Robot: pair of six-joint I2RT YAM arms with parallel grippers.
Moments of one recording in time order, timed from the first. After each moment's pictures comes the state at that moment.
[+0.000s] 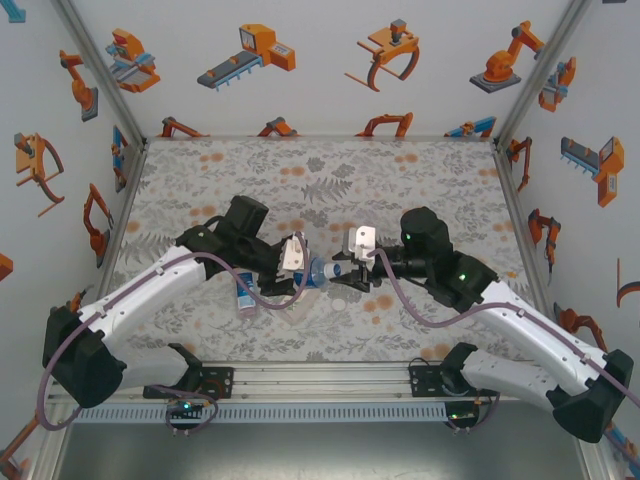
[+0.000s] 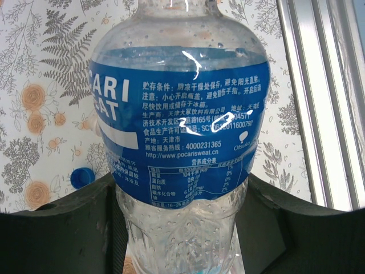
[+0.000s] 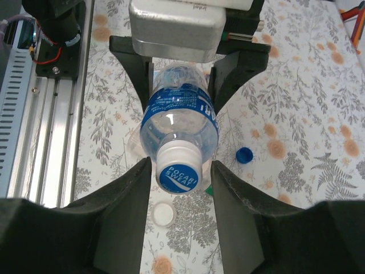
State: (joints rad) left arm -0.71 1.25 1.01 -0.68 0.70 0.90; right arm 0.79 0.96 0.91 -0.30 -0.64 -0.48
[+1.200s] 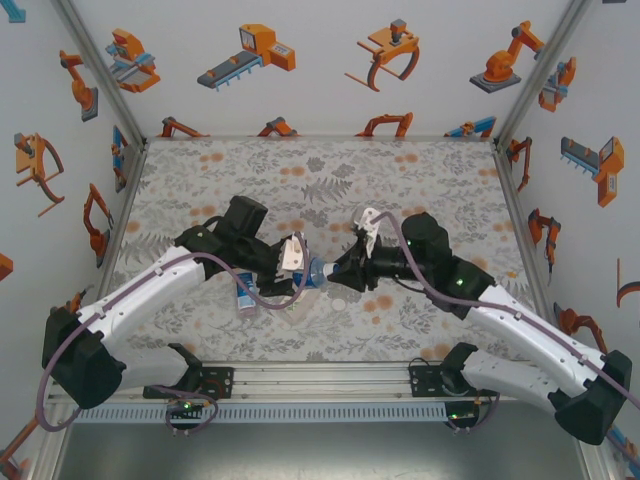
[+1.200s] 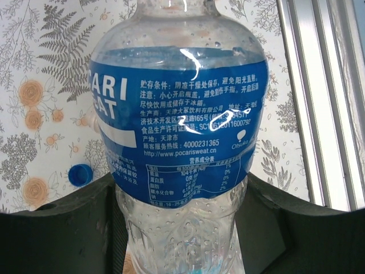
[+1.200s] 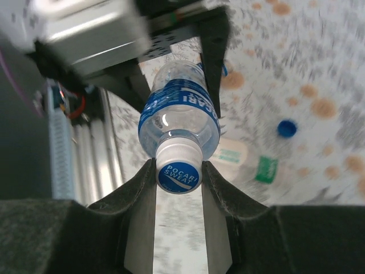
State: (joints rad) left arm -0.71 1.25 1.01 -0.69 0.69 0.90; right arm 0.80 0.94 0.84 -0.21 -0.48 0.07
